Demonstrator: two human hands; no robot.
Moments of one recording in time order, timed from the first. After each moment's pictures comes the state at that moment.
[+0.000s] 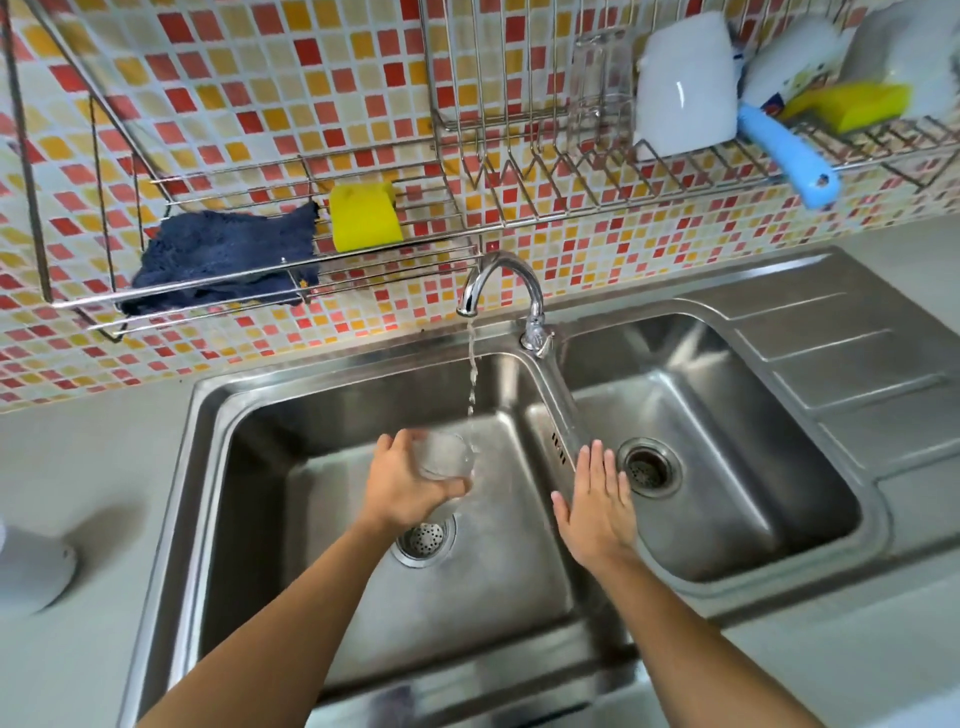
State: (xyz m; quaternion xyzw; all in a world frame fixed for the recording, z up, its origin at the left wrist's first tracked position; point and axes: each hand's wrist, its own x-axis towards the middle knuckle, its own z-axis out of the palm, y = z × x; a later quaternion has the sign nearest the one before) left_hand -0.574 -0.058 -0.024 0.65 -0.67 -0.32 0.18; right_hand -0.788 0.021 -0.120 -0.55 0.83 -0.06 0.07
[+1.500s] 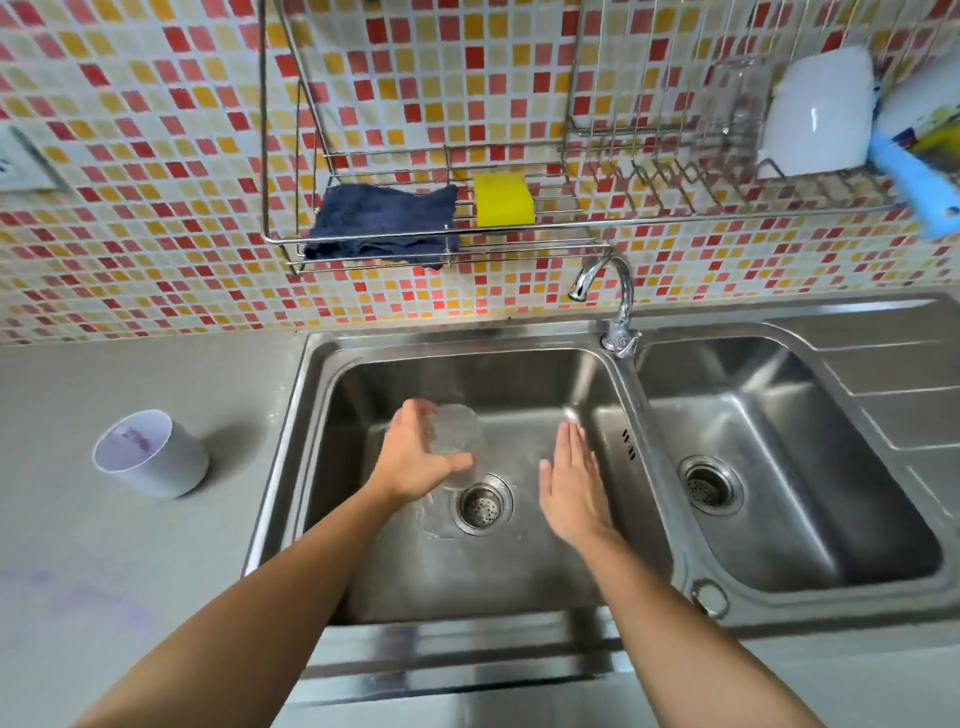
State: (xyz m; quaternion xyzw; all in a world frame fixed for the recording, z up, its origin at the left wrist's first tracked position) left_hand -0.499 -0.035 -0.007 0.63 -0.63 -0.36 0.25; right_hand -0.699 0.005 -0.085 -0.64 0.74 -0.16 0.15
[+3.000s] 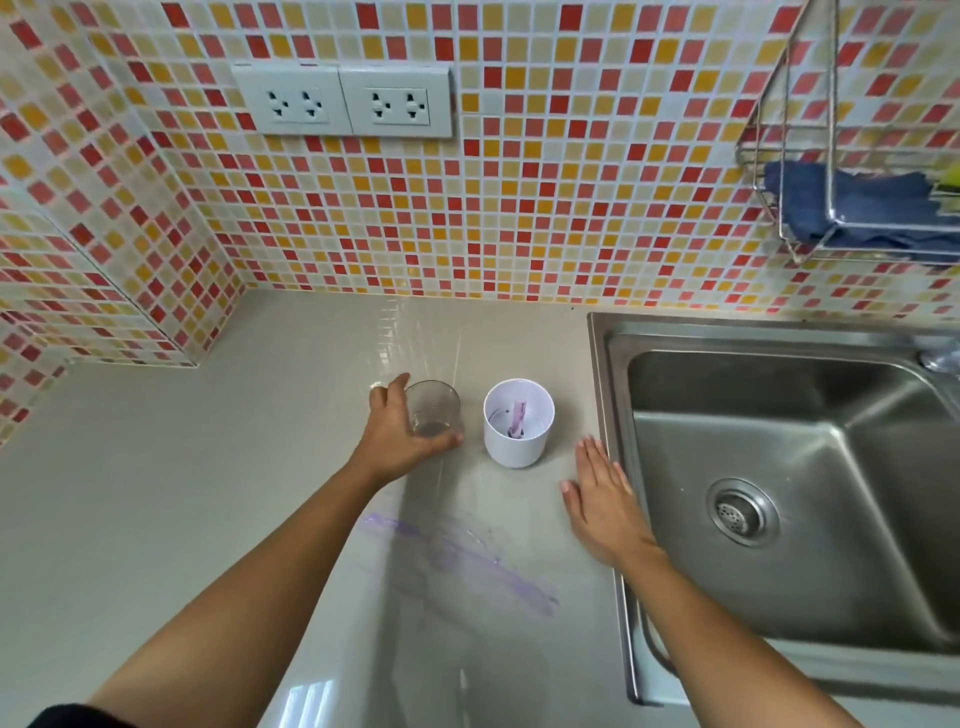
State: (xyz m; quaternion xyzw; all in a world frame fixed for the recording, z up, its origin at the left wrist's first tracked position) left_hand -0.032 -0.048 -0.012 0.70 -0.58 -0.34 0.23; right_hand -0.301 -0.011 -0.096 -0.75 0.63 -0.08 0.17
